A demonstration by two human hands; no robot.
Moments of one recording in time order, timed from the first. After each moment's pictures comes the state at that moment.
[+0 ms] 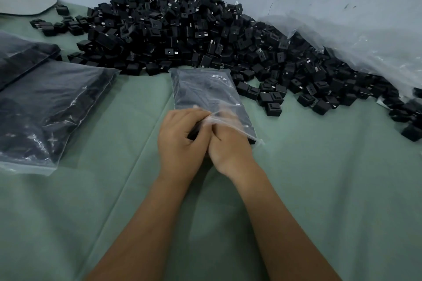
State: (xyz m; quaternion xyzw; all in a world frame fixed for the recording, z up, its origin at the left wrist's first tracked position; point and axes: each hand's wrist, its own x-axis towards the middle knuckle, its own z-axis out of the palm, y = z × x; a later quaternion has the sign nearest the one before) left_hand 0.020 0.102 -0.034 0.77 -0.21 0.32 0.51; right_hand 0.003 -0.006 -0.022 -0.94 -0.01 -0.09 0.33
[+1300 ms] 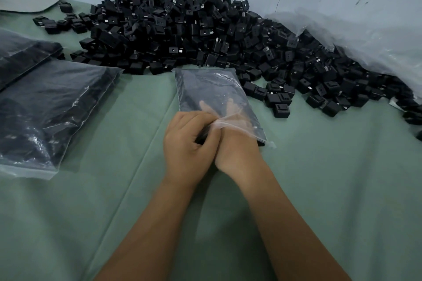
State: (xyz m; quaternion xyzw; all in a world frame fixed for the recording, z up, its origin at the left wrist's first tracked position) left_hand 0.024 0.099 -0.037 0.77 -0.22 0.32 0.51; right_hand 0.018 -0.001 -0.010 -1.00 -0.03 -0.01 0.03
